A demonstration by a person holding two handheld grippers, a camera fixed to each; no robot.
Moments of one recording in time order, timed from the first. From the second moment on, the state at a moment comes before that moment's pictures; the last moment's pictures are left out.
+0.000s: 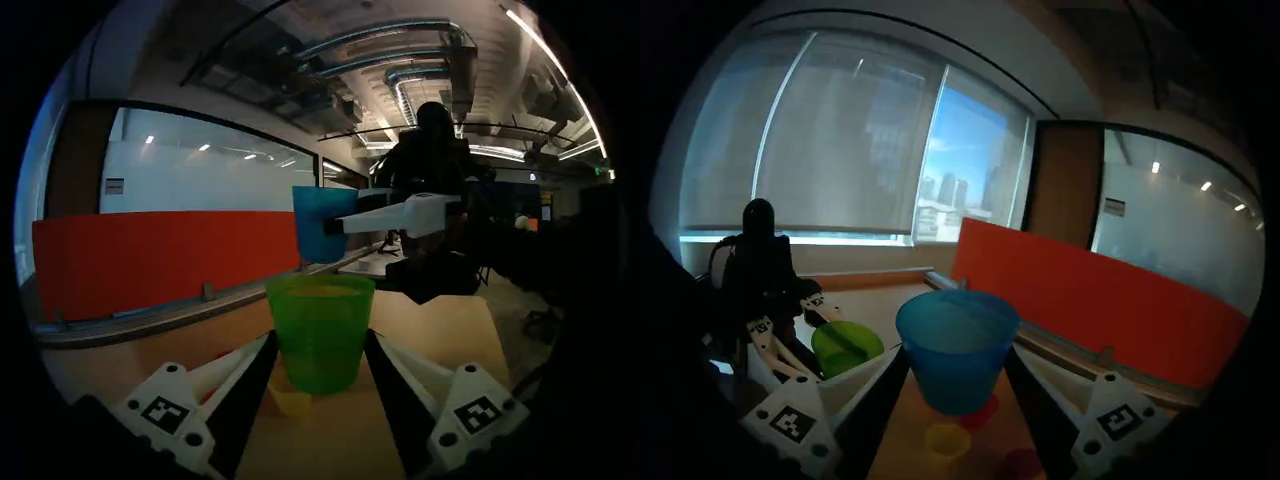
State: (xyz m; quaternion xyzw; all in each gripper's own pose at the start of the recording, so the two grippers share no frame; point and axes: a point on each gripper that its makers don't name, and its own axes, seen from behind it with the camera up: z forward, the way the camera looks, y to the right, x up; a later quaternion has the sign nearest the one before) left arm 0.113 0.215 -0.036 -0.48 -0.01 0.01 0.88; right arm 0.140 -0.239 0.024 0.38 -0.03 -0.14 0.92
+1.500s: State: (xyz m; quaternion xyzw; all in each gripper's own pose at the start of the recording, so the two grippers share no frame) left arm 0.061 0.202 -0.014 -0.47 -0.08 0.06 0.88; right arm 0.006 -0.189 0.019 0.38 -0.15 -0.13 0.90
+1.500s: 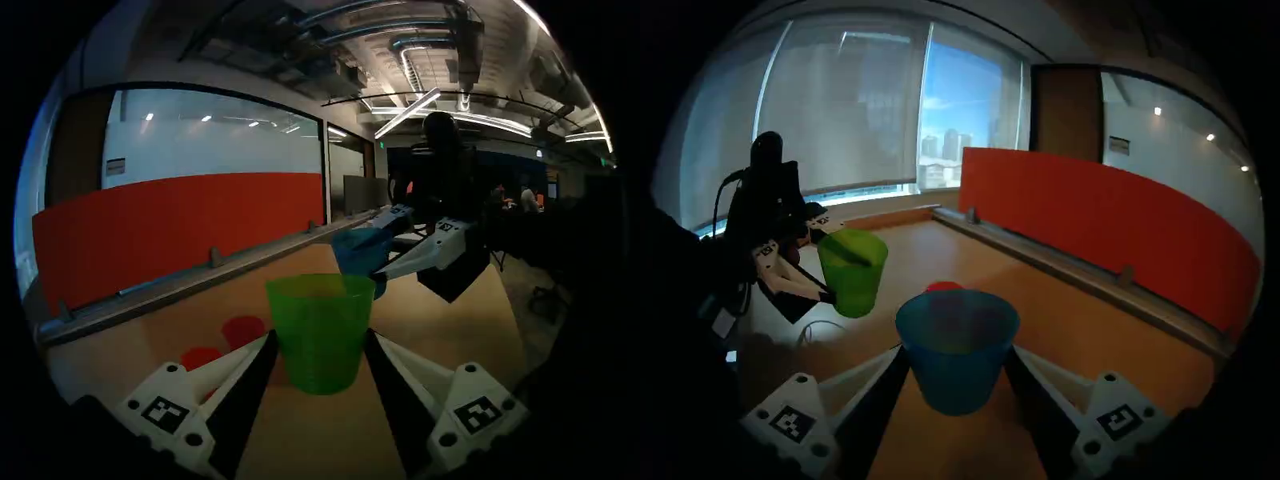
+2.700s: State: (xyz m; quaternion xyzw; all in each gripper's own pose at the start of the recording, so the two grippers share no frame) left arm -0.006 0.207 0.008 -0.47 -0.15 0.11 0.86; right arm -0.085 -0.178 0.019 0.40 -0.24 -0.14 0.88
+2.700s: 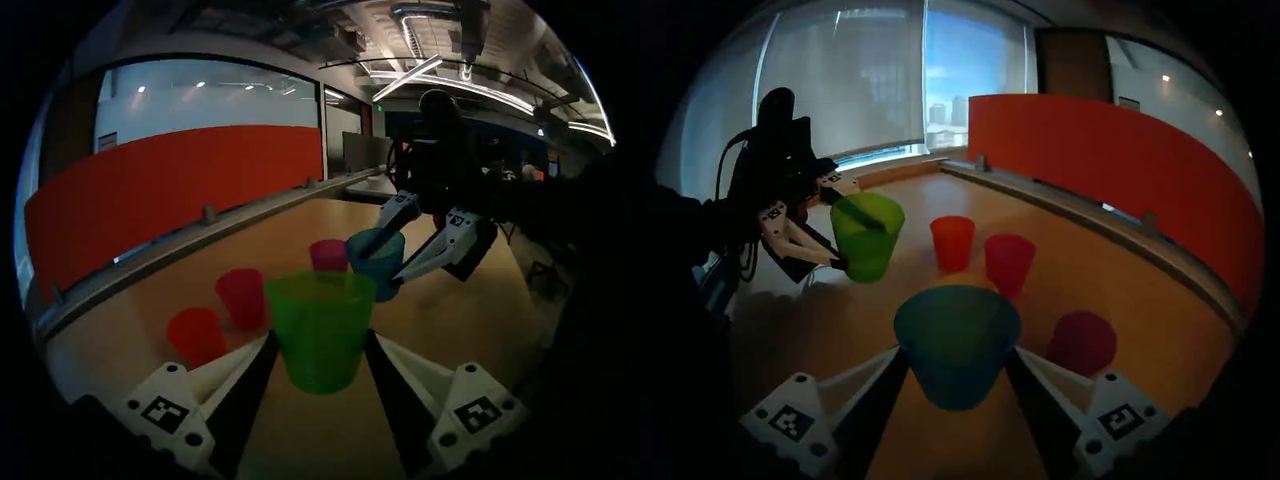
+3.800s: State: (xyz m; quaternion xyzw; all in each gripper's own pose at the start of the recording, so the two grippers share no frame) left arm -0.066 0.196 0.016 -0.47 -0.22 0.17 0.84; right arm -0.127 -0.170 0.017 0.40 -0.28 -0.14 0.86
